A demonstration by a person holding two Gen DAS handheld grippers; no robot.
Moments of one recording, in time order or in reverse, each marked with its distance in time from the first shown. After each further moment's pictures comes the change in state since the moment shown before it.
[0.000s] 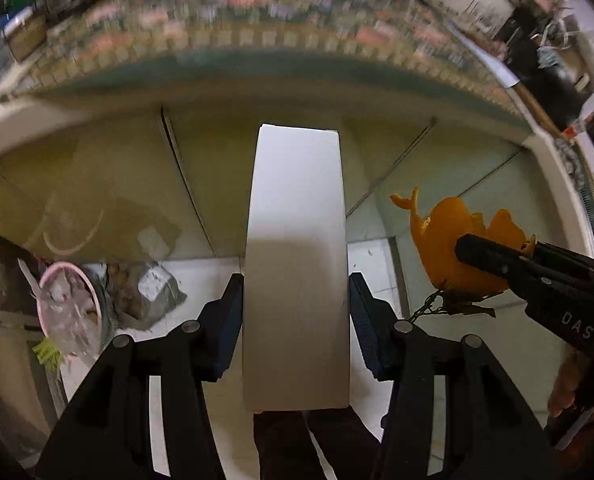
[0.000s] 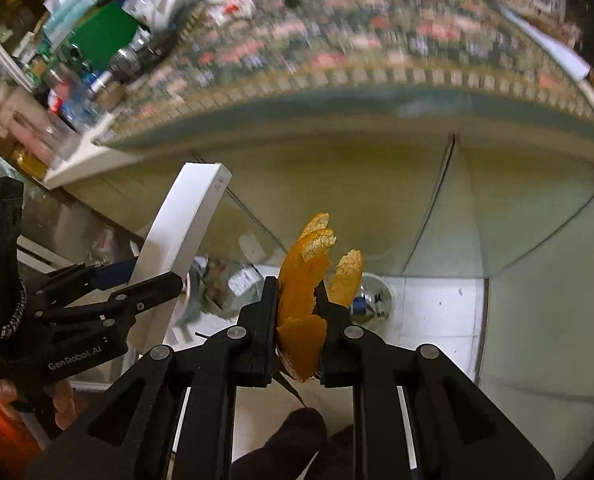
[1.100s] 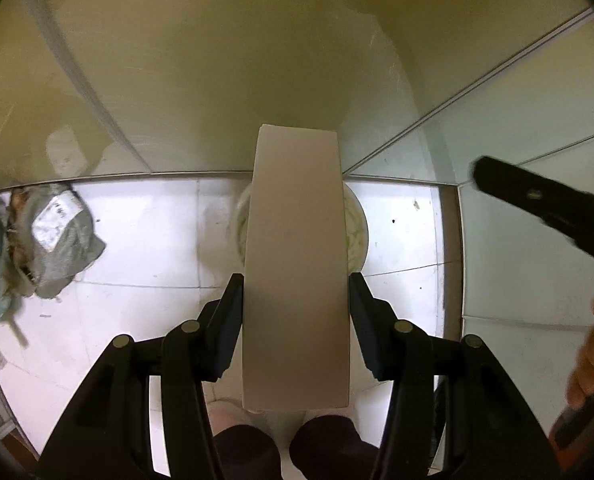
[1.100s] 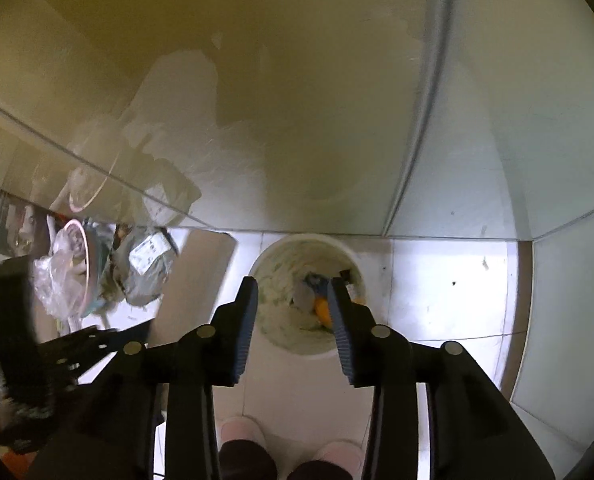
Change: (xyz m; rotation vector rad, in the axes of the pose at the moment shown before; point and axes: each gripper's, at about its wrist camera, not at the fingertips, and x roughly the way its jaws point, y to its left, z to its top) left arm 0.398 0.027 -0.082 -0.106 0.216 -0.039; right arm 0.281 -0.163 -0.045 0.062 0.119 -0.058
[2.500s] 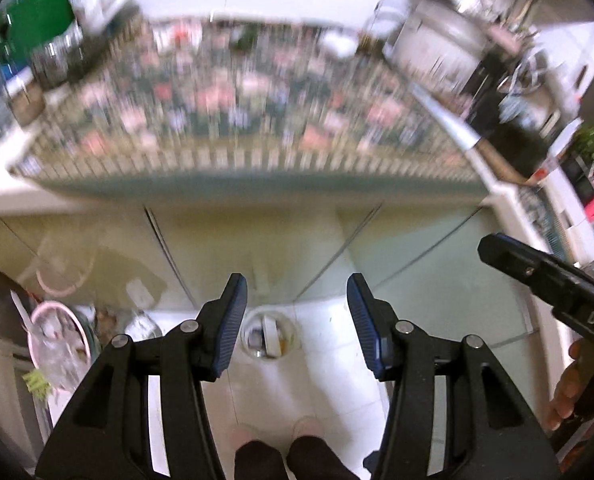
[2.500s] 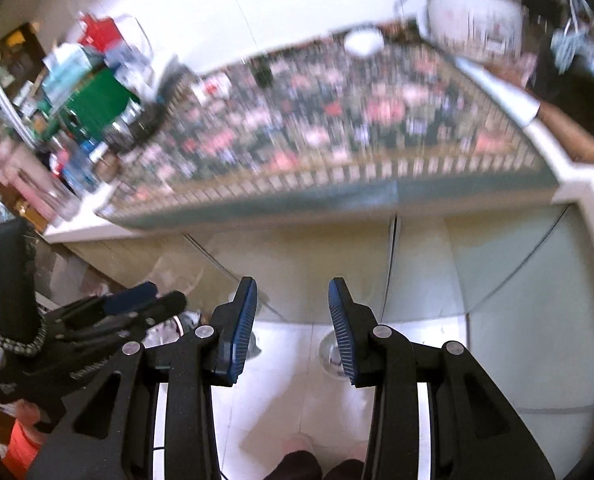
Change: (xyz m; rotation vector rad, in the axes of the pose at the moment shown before) left arm -0.508 -0.101 0.008 0.137 -0.445 -0.027; right arm -0.423 0.143 0.019 -0.023 -0.385 0.015
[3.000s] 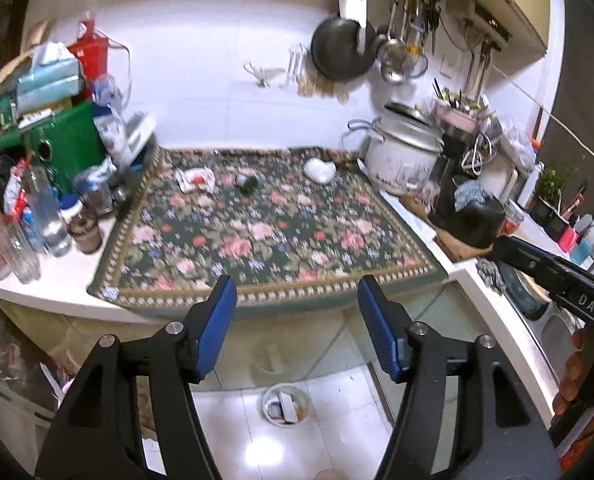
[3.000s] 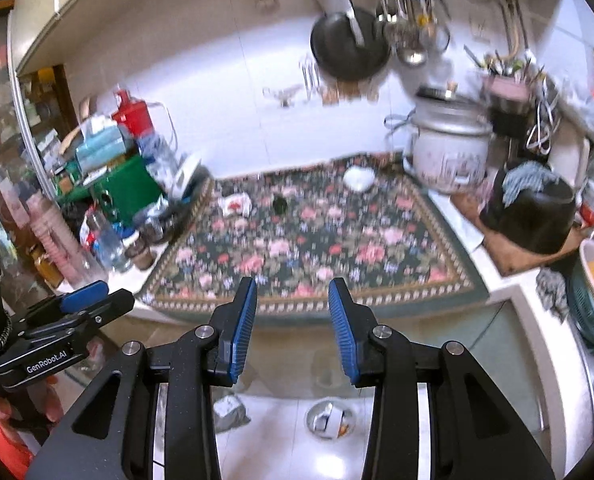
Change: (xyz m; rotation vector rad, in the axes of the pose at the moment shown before) left arm -0.167 -0.001 0.052 0.085 -0.307 0.009; right arm -0.124 0.063 0.054 -0.055 -0.314 -0.090
